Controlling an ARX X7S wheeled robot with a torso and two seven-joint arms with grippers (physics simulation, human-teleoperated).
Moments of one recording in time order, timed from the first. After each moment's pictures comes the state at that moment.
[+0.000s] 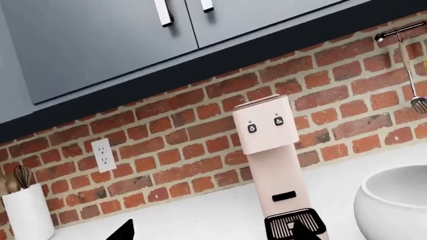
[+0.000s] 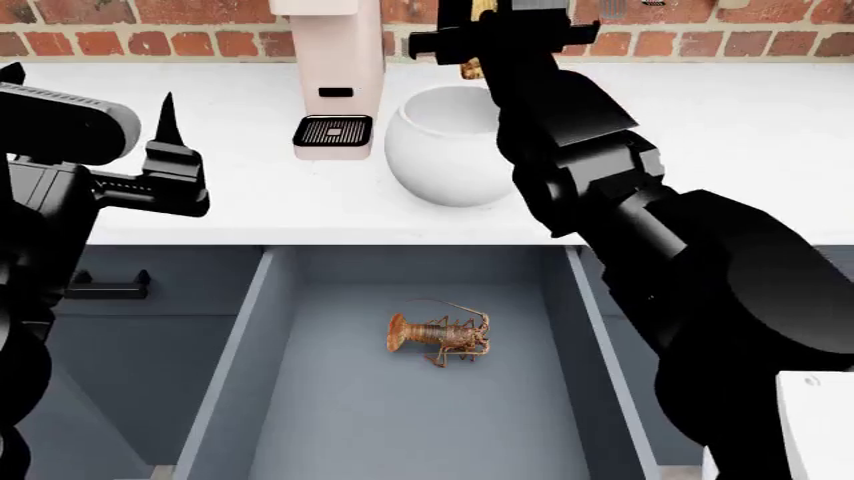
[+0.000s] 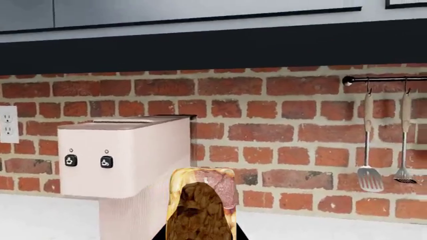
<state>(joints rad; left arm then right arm) -0.77 -0.46 -0.06 0.83 -0.27 -1.29 -0.04 1.61 0.00 -1.55 1.19 1.51 -0.23 0.22</state>
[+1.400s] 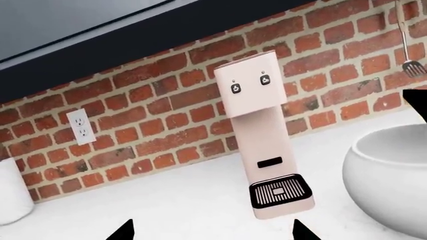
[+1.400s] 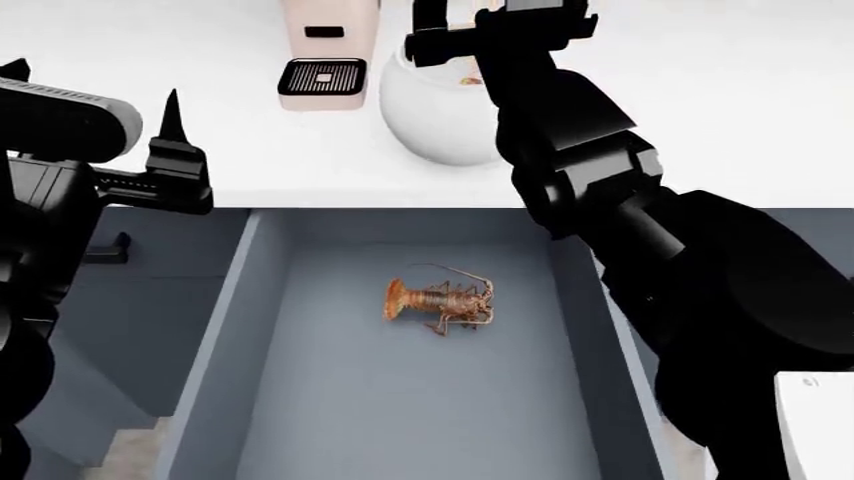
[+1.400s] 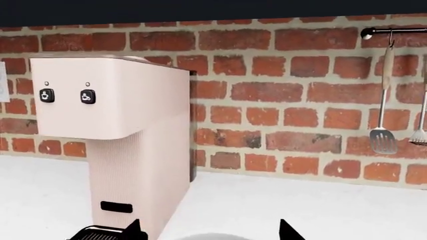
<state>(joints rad) -0.78 -0.46 -0.06 0.83 -0.29 -1.28 -0.05 1.61 0.00 -1.55 1.19 1.47 -0.25 0.21</state>
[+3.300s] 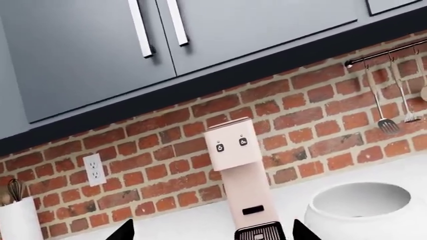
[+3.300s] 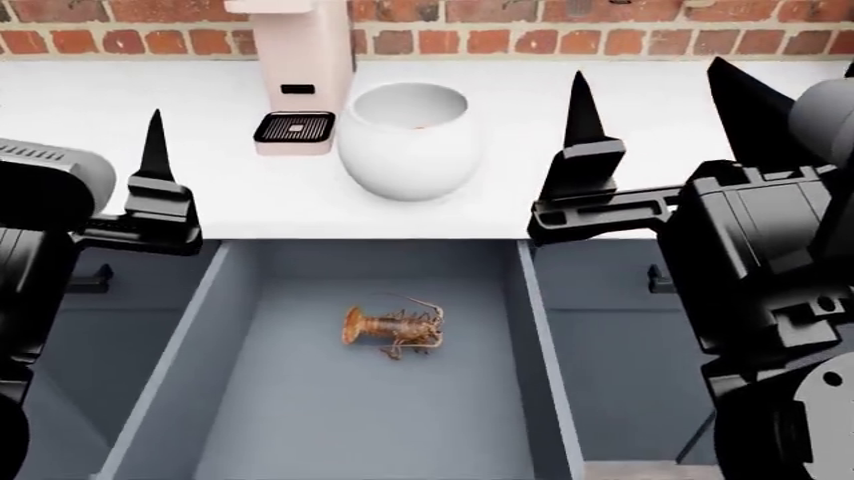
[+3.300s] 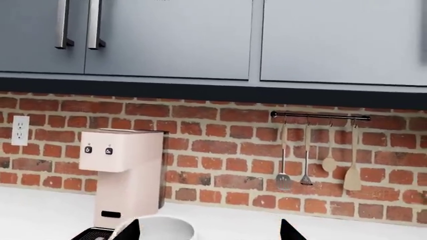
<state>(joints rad) -0.70 -0.51 -0.19 1.03 -0.55 -1.36 -0.22 1.80 1.04 -1.73 -0.80 1.29 -0.14 1.24</state>
